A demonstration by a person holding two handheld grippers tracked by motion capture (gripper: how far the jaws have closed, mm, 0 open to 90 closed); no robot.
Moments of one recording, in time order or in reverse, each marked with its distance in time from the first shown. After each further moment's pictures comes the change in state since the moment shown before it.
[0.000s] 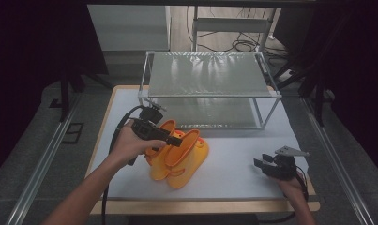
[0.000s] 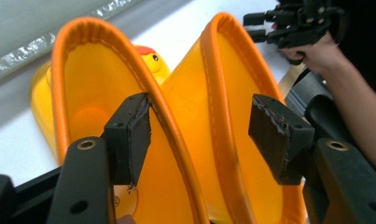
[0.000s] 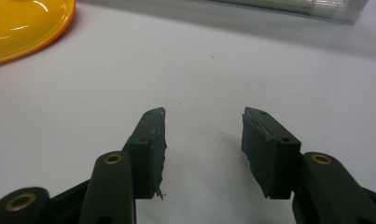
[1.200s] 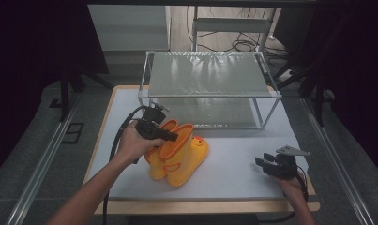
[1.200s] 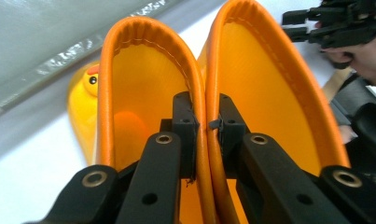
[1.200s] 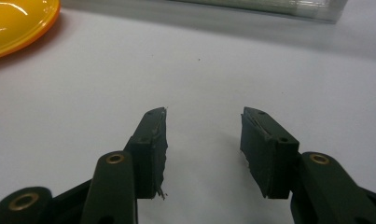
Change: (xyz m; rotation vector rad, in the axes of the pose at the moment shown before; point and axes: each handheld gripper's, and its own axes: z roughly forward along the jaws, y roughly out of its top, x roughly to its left) left arm 0.011 0.003 0.010 -0.033 0.086 -0.014; right arm -0.003 0.000 0.000 -0.014 -0.034 0.029
